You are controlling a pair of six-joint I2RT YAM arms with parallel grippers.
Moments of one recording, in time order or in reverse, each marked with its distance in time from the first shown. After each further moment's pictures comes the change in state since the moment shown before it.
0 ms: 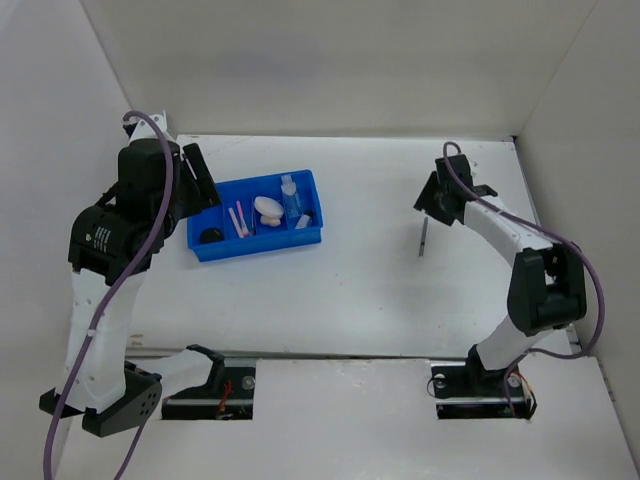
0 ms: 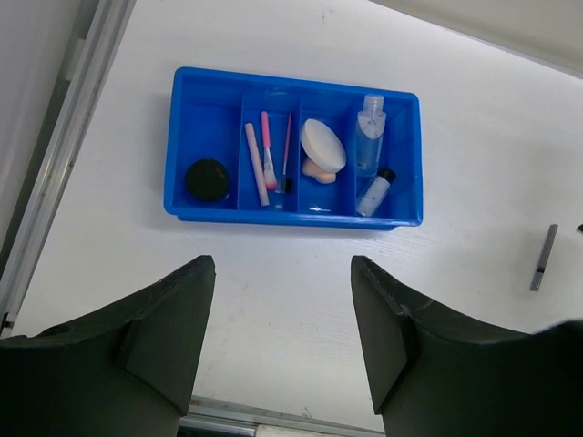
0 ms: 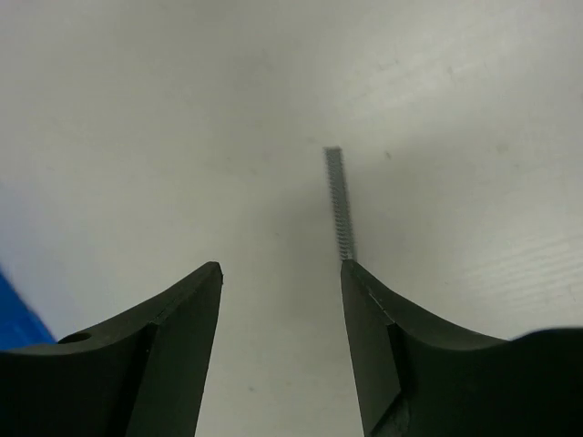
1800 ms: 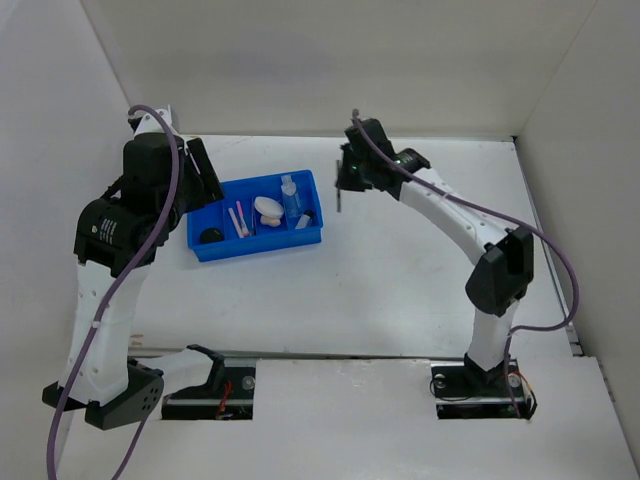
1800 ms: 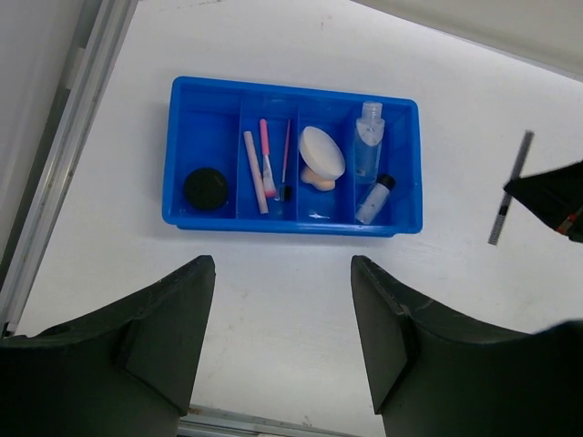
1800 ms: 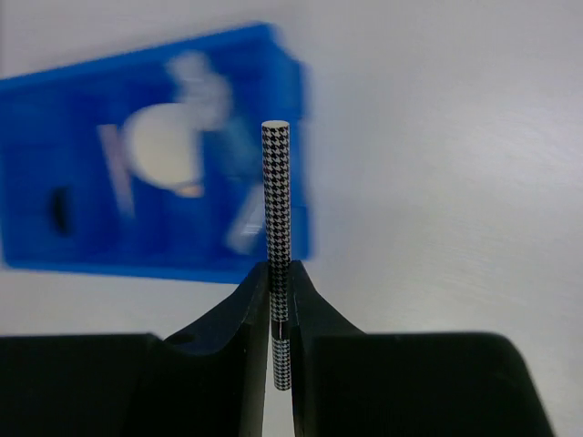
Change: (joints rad) left arm 0.000 0.028 0.010 0.027 0.000 0.013; right arm 0.377 0.250 0.556 -0.258 -0.013 -0.063
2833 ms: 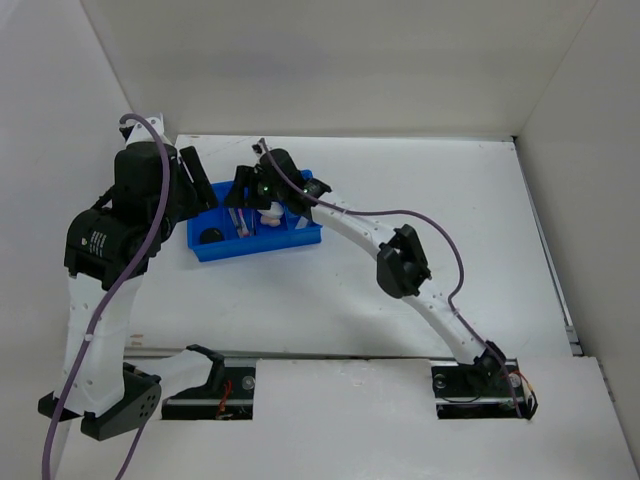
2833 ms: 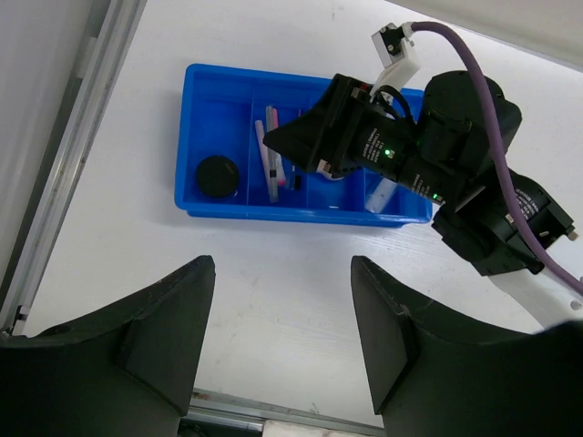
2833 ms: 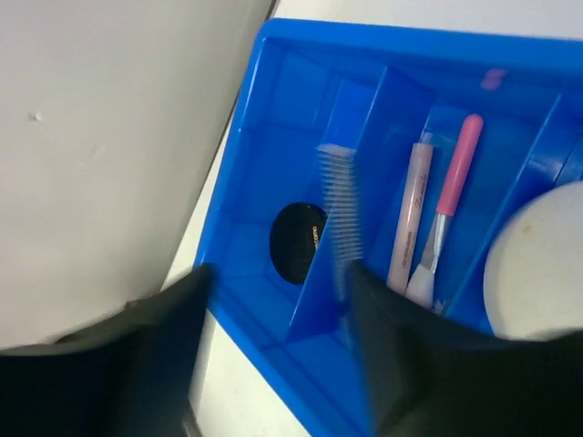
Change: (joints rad) left arm 0.000 -0.038 -0.003 -0.048 -0.011 -0.007; right arm 0.248 0.773 0.782 0.366 -0.419 0.173
